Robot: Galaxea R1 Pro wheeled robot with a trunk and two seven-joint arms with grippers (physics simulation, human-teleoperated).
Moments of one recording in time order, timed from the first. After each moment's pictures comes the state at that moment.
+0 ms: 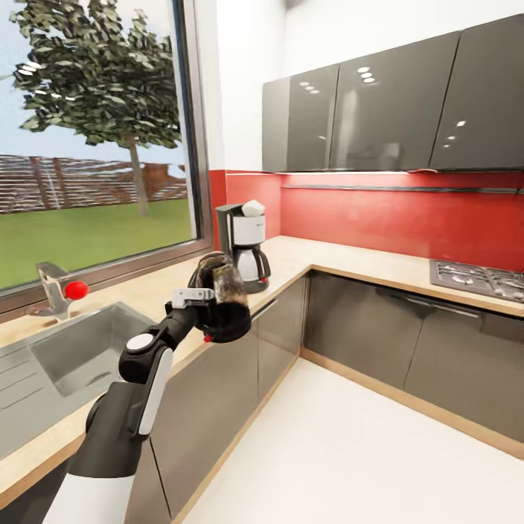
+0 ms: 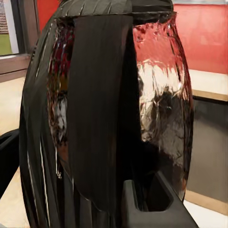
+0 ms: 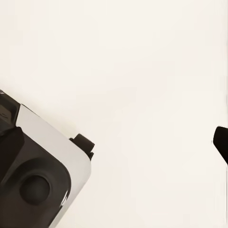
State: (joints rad) left arm -0.56 -0.09 -0.08 -1.57 0.02 0.57 -0.06; right arm -0.12 -0.16 -0.38 -0.07 0.90 -0.42 0.23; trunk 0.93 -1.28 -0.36
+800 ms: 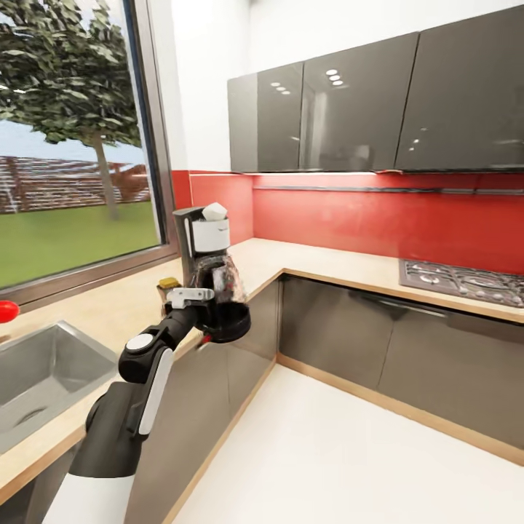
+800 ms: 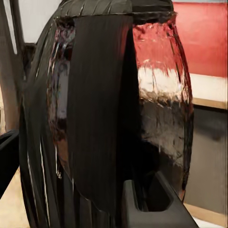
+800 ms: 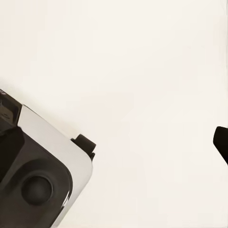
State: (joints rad) left arm -0.56 -0.09 -0.07 -1.57 0.02 0.57 -0.06; right arm -0.12 -0.16 -0.38 -0.07 0.89 -0.41 0.23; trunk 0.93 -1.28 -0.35
